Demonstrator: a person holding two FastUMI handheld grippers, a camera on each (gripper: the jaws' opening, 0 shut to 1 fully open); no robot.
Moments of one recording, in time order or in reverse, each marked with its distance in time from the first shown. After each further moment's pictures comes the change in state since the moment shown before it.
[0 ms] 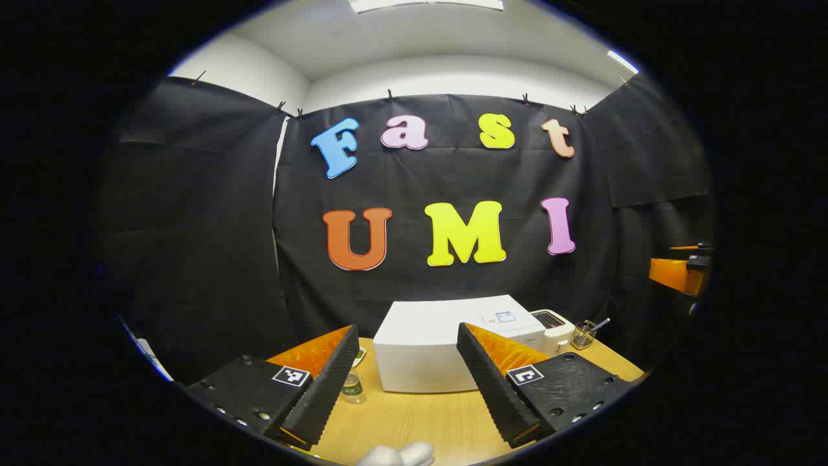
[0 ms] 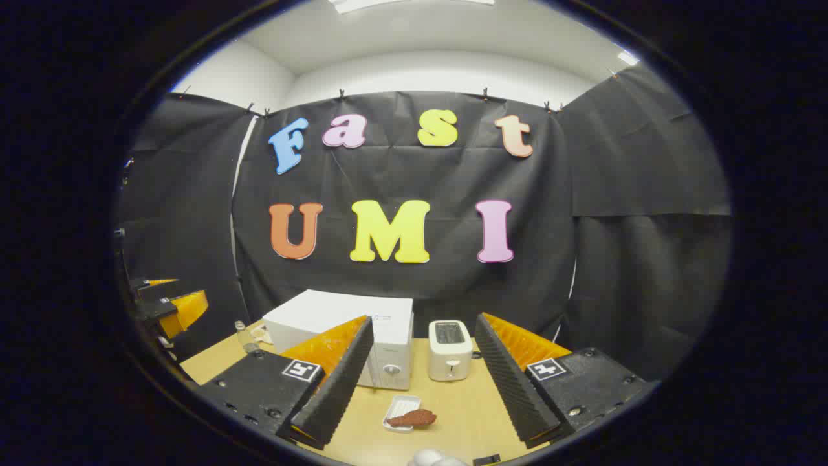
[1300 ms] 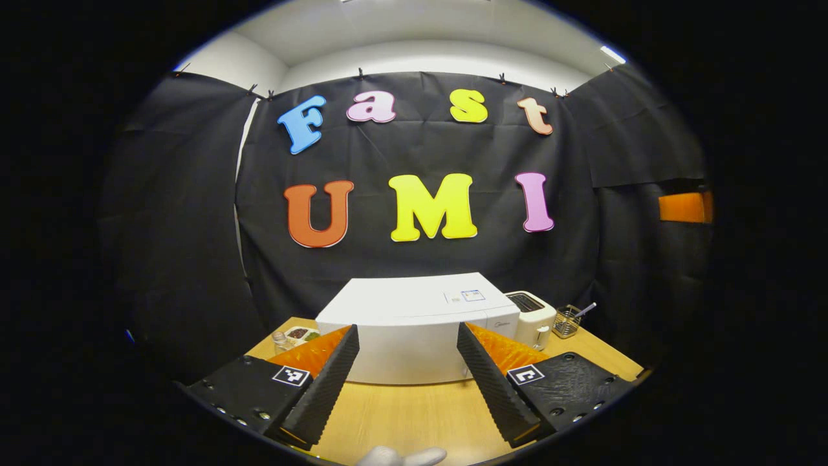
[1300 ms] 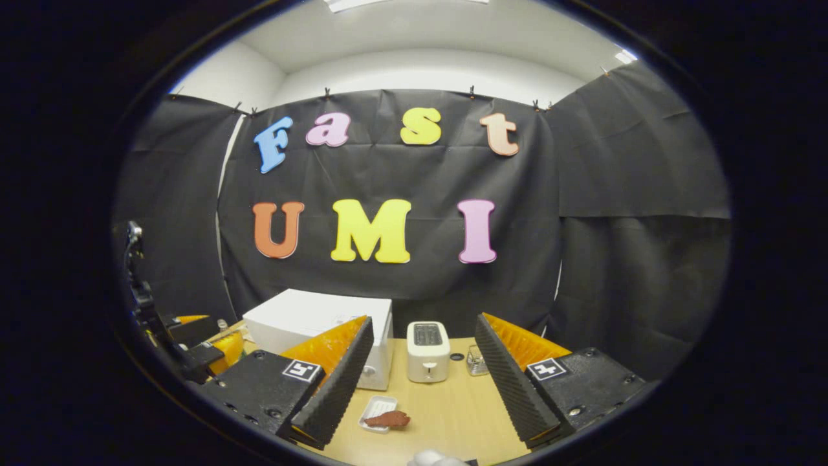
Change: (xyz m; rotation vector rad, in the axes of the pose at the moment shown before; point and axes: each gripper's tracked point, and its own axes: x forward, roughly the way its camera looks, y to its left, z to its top) left arm 0.054 -0.096 -0.072 -0.005 0.064 -0.114; right arm 0.008 -0.058 0.004 -0.006 0.017 -0.061
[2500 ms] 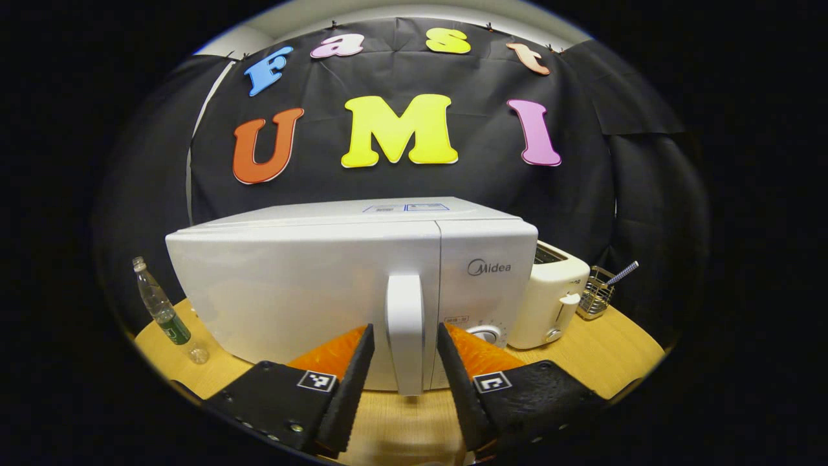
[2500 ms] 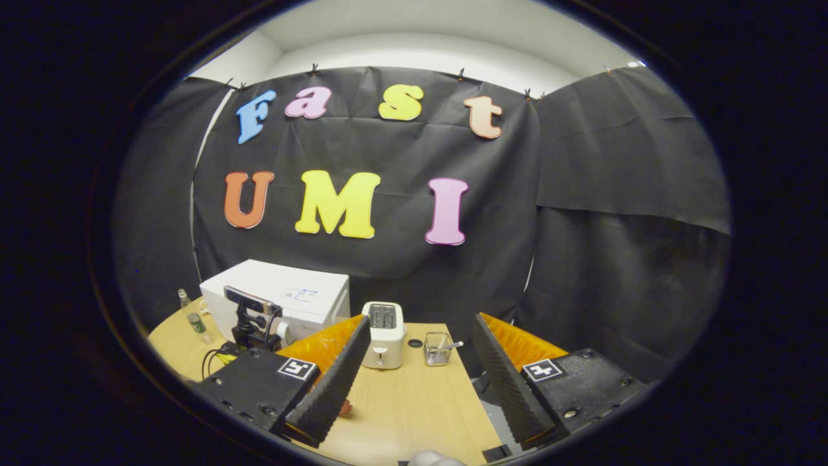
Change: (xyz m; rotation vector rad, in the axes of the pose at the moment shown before) left arm 0.194 -0.116 -0.168 -0.028 0.161 -0.016; right arm 0.026 -0.075 -0.033 -0.072 0.089 -0.084
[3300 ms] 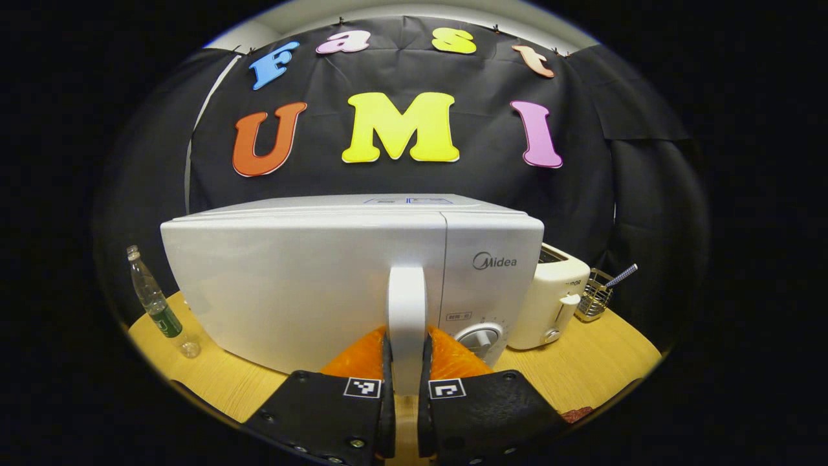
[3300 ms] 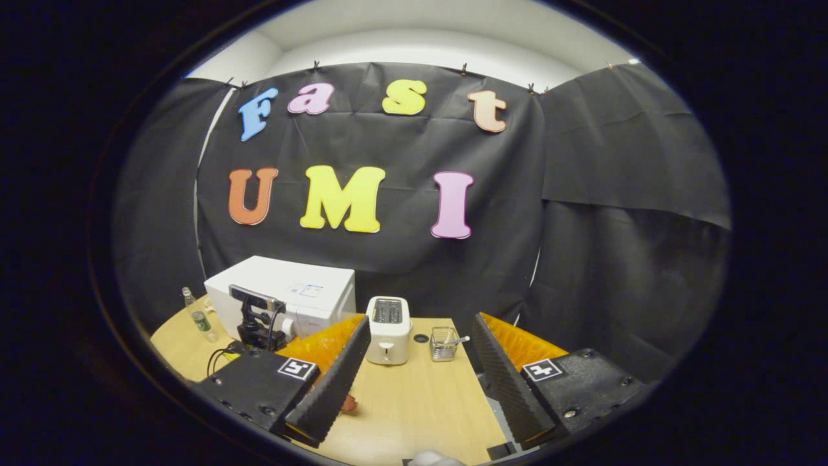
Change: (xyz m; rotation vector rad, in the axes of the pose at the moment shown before) left arm 0.000 0.002 -0.005 -0.028 -0.002 -0.019; right arm 0.000 0.010 -0.007 0.004 0.028 0.020
